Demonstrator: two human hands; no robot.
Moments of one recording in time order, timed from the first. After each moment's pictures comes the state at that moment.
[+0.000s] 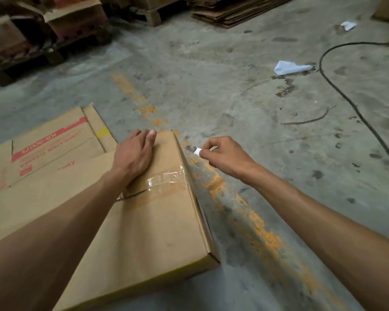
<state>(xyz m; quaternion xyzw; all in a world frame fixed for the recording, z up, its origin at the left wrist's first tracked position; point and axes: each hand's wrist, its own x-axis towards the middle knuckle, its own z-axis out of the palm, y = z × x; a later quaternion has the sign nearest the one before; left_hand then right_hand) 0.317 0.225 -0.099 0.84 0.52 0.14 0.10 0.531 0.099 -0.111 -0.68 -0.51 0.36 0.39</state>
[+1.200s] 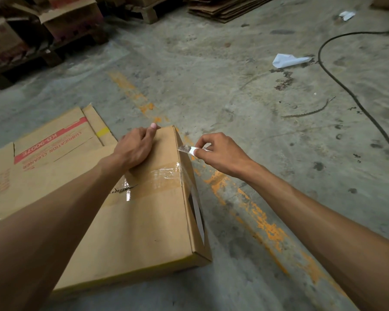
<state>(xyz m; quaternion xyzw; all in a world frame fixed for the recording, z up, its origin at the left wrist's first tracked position) 0.315 0.250 -0.092 0.81 0.53 0.09 0.22 0.519 0.097 -0.111 -0.67 -0.55 0.33 0.38</state>
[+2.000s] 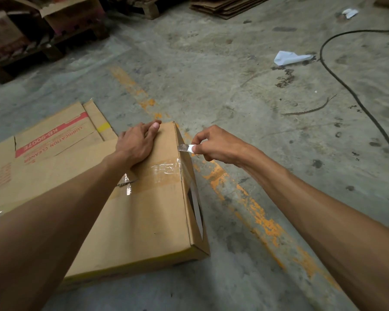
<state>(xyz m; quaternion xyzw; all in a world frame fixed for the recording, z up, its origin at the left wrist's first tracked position) 0.320 0.238 -0.095 0.83 0.53 0.07 0.14 0.521 0.098 -0.084 -0.65 -0.56 0.41 0.32</state>
